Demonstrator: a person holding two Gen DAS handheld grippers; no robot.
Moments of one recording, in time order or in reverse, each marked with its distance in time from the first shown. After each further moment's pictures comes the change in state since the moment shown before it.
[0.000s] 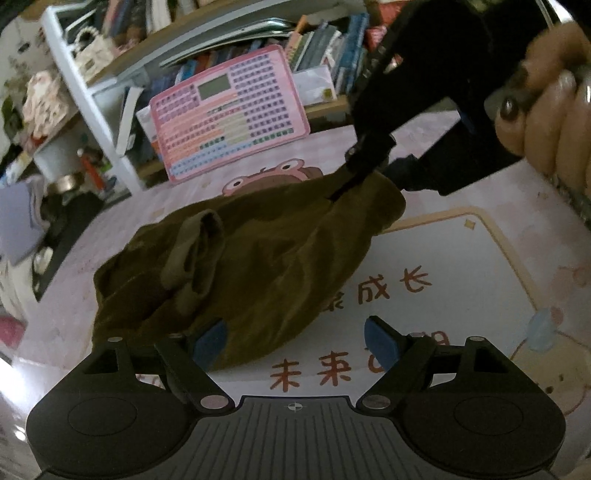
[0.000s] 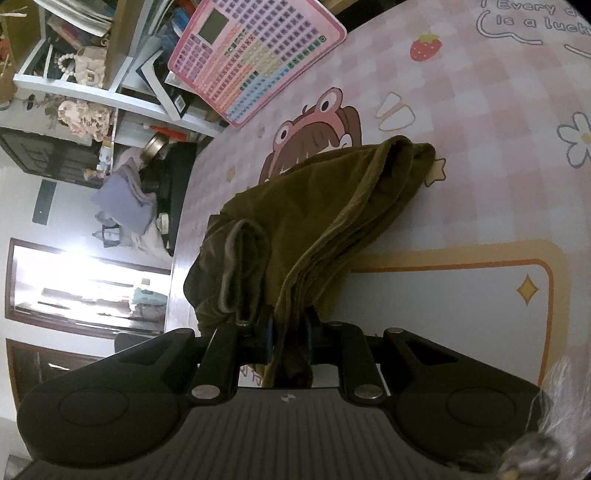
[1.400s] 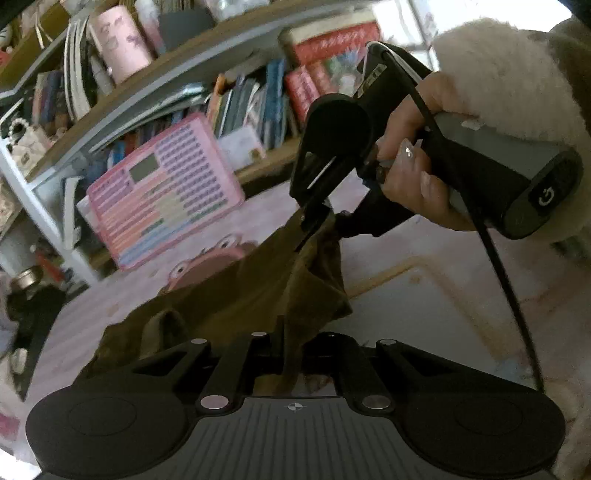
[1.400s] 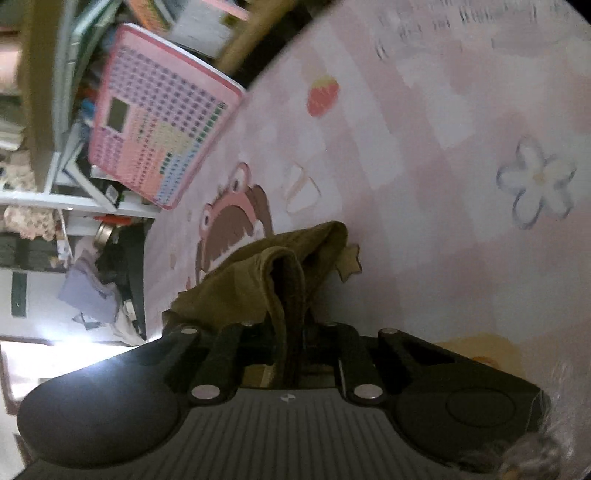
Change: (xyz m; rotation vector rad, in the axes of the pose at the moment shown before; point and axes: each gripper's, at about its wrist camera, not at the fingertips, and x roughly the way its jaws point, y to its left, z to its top) left arm 0.006 -0.047 0.040 0.173 -0.170 -0.127; right arm -0.001 -0.054 0.057 0.211 -0.155 -0.092
